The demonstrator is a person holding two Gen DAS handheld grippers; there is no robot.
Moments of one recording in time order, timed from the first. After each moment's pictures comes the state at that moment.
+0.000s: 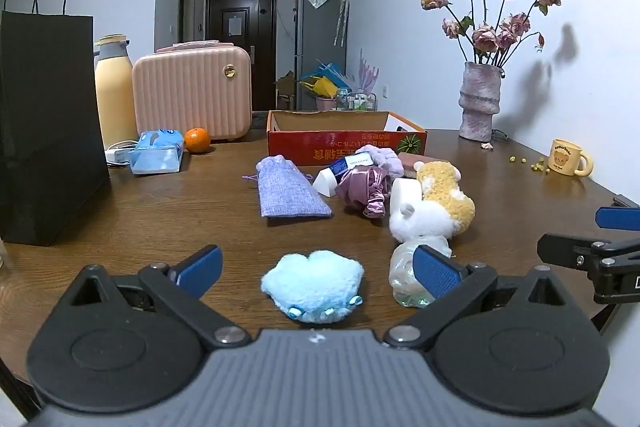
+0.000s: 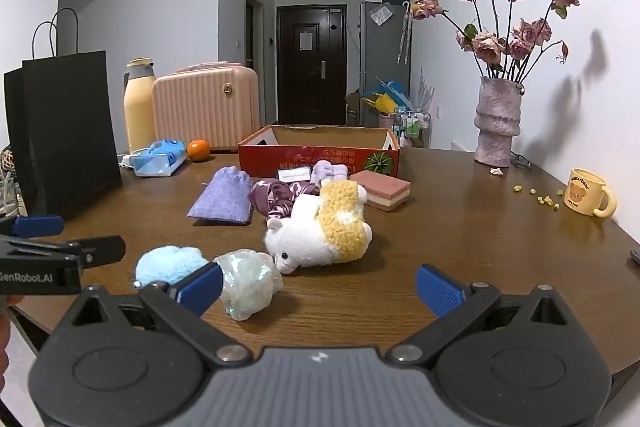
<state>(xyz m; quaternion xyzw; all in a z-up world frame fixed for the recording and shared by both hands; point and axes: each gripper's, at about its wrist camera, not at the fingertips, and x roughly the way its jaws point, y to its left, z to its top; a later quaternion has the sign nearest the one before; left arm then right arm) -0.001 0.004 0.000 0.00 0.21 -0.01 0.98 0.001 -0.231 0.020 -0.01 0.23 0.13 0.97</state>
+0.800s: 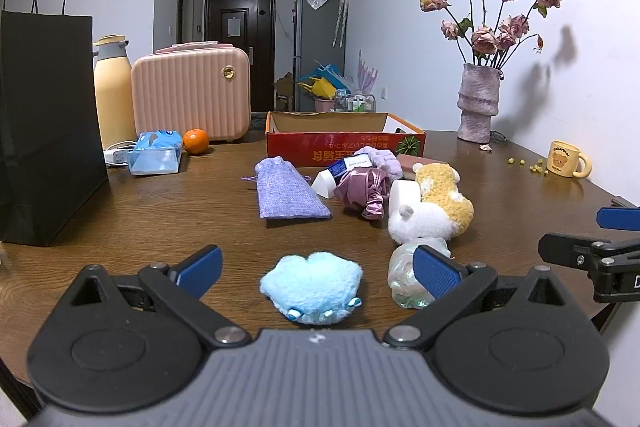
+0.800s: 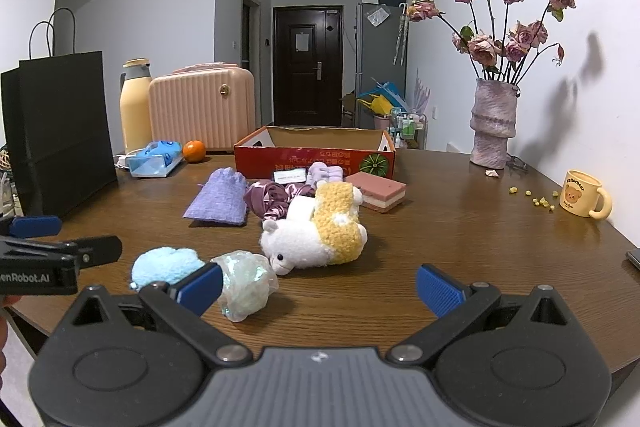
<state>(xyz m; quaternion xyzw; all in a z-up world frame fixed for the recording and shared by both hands) 0.000 0.002 0.002 0.00 0.21 -0.01 0.98 0.000 -0.231 0.022 -0.02 0.23 0.12 0.97</state>
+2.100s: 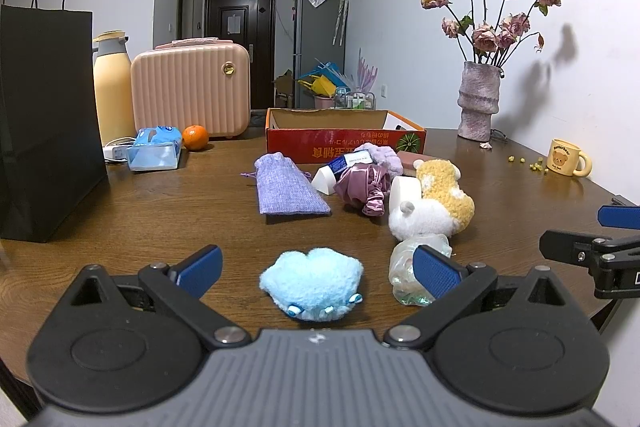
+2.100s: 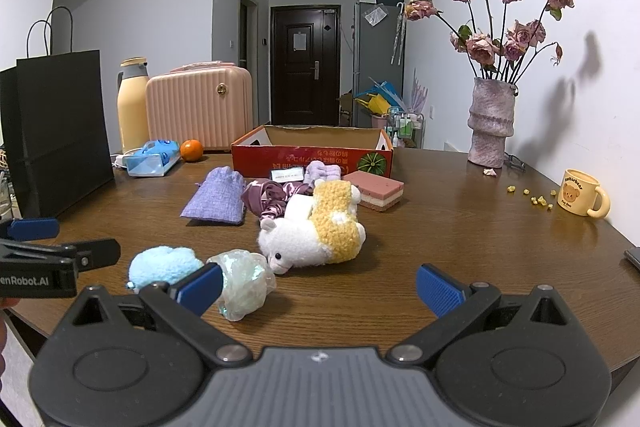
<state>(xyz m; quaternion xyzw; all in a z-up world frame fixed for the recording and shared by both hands) -0.001 0.000 0.002 -0.01 0.21 -0.01 0.98 0.000 -0.231 0.021 -0.02 0.23 0.12 0.97</state>
